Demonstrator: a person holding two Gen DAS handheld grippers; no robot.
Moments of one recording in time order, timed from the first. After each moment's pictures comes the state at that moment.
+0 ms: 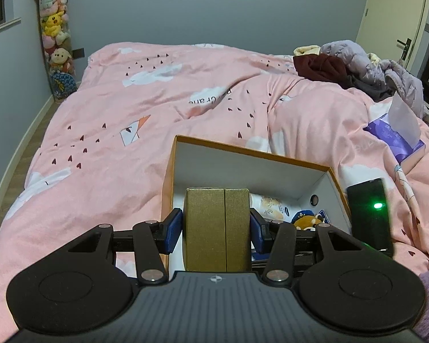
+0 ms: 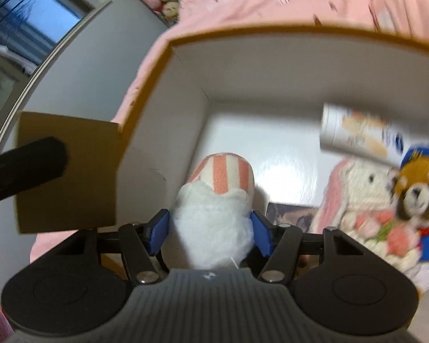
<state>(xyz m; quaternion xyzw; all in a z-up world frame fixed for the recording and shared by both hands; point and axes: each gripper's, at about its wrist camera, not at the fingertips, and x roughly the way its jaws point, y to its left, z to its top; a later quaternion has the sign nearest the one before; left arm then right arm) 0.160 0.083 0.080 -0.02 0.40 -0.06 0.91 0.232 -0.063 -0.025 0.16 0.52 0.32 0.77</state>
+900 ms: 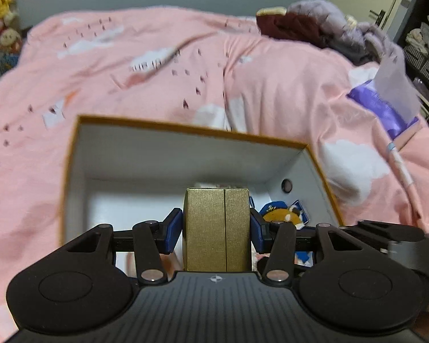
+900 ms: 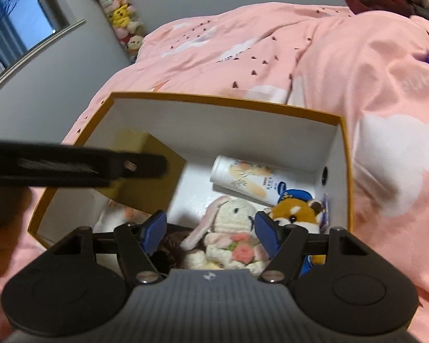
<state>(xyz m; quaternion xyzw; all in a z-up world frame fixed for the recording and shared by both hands) 0.240 0.035 0.010 -0.03 0.47 -0.15 0.87 0.210 -0.144 0.011 0.07 0.43 0.22 0.87</state>
